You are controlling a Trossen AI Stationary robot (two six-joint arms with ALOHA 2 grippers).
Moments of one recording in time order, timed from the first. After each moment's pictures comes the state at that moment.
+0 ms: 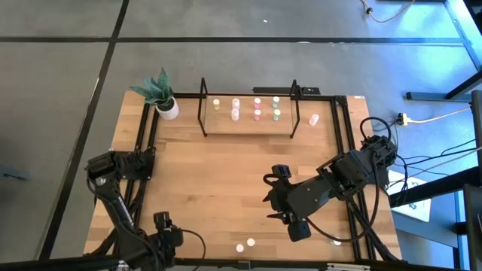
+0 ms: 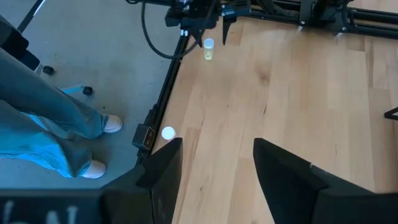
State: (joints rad) left arm -1.10 1.91 1.39 -1.10 -0.37 -1.34; right arm 0.57 1.87 2.35 -1.30 0.18 0.29
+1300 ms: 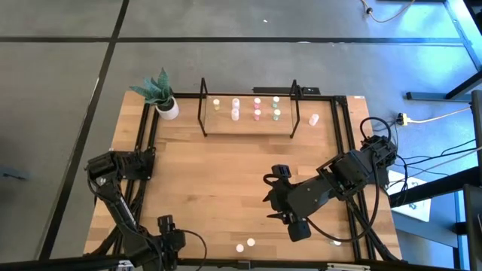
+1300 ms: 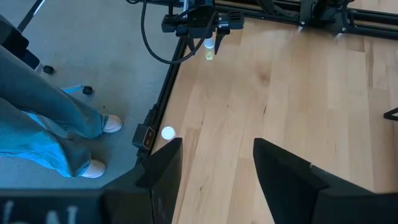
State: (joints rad) left arm -1.10 1.91 1.29 -0.86 -0.38 -1.33; right arm 0.57 1.87 2.35 -1.30 0.18 0.28
